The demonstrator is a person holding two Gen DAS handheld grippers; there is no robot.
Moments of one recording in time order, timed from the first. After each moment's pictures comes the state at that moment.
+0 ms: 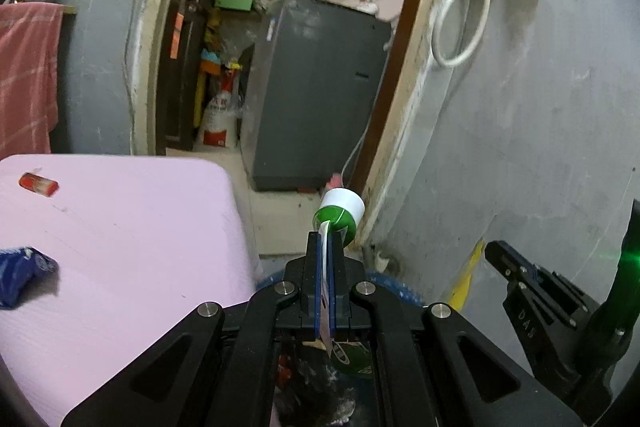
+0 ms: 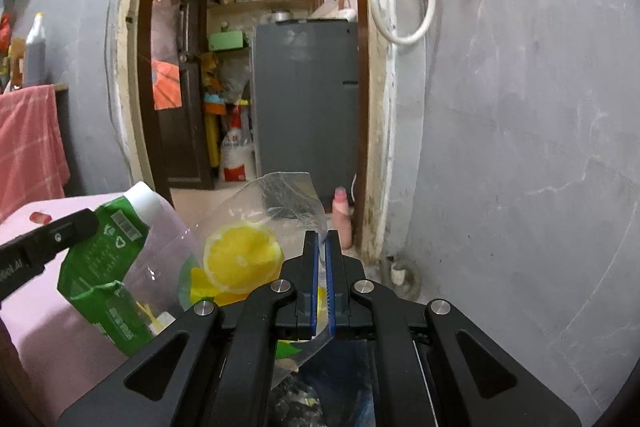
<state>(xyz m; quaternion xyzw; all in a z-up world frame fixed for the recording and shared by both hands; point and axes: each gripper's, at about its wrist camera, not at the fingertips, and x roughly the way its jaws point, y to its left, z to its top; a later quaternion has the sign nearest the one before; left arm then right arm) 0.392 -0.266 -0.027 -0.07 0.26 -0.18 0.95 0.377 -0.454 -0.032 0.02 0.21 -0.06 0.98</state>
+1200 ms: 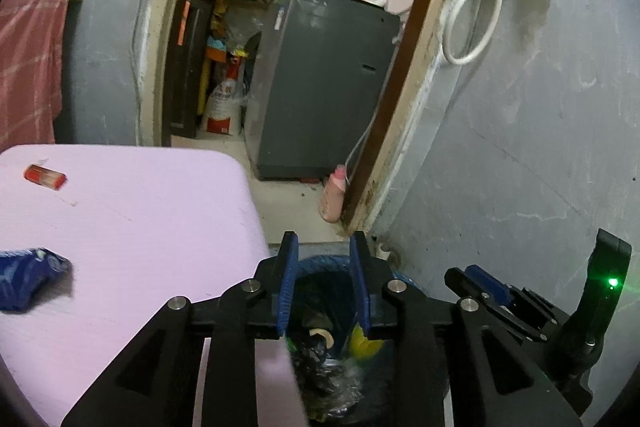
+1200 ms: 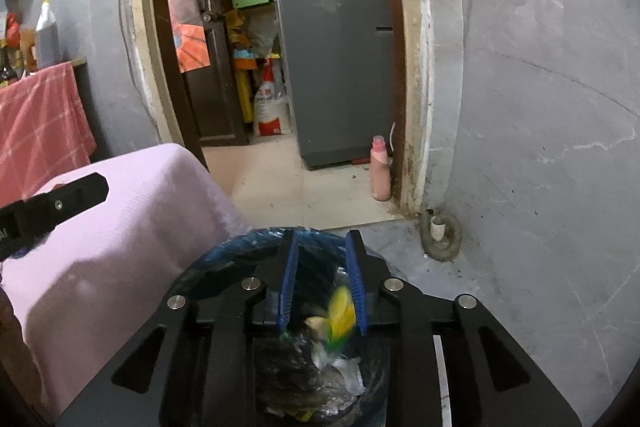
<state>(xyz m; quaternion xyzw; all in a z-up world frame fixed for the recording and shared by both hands) 0.394 -0.243 -0.020 -0.08 0.27 -0.18 0.94 0.392 -0.449 -0.053 0.04 0.28 0.02 0.96</state>
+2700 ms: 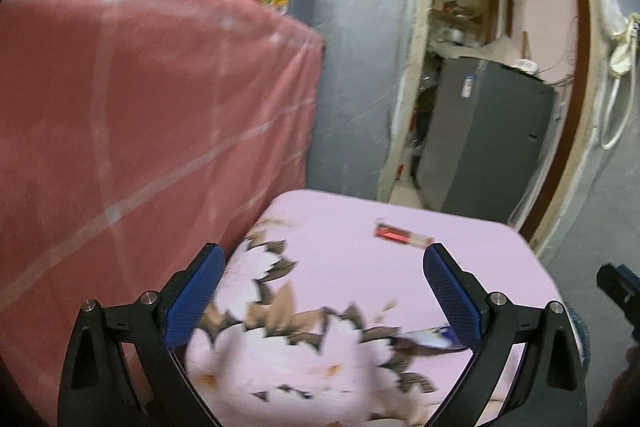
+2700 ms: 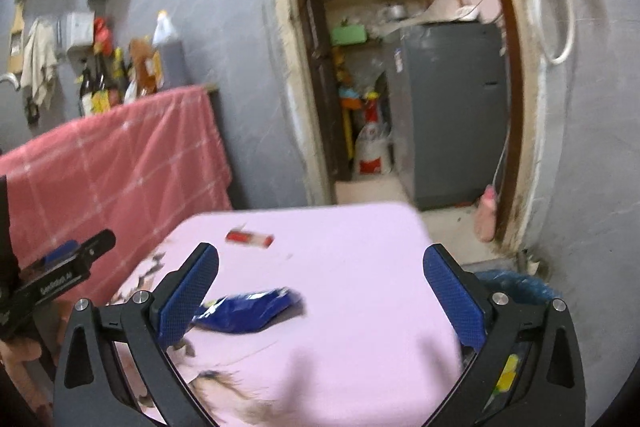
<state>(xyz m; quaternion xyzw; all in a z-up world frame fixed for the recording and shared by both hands) 0.315 0.066 0.020 -0.08 0.23 0.08 0.97 0.345 -0.205 0.038 0.04 0.24 0.14 0.96</state>
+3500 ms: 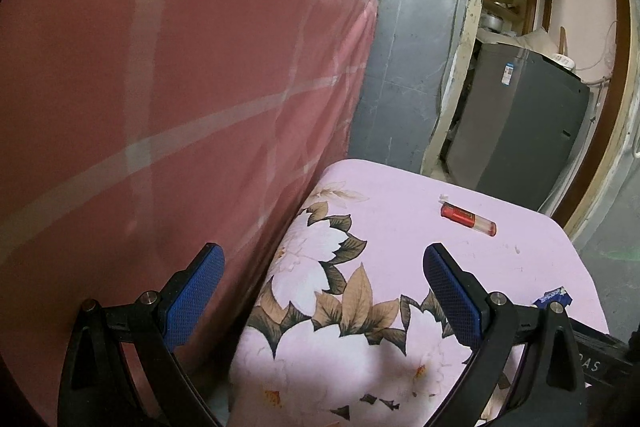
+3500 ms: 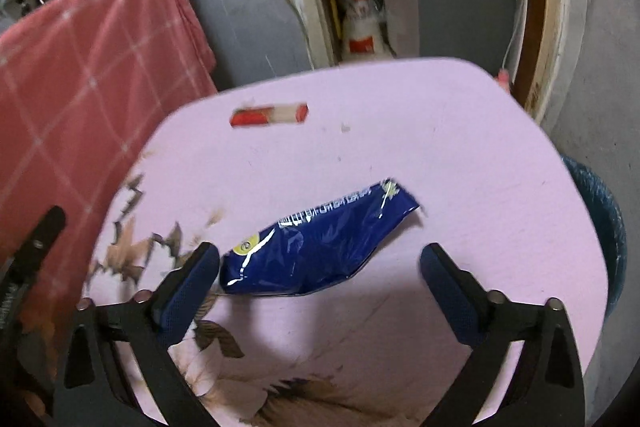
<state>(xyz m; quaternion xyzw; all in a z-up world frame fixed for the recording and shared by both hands) 0.328 0.116 -0.007 -0.11 0.28 0.11 0.95 0.398 -0.117 -0.042 0.06 0.44 0.09 0.89</state>
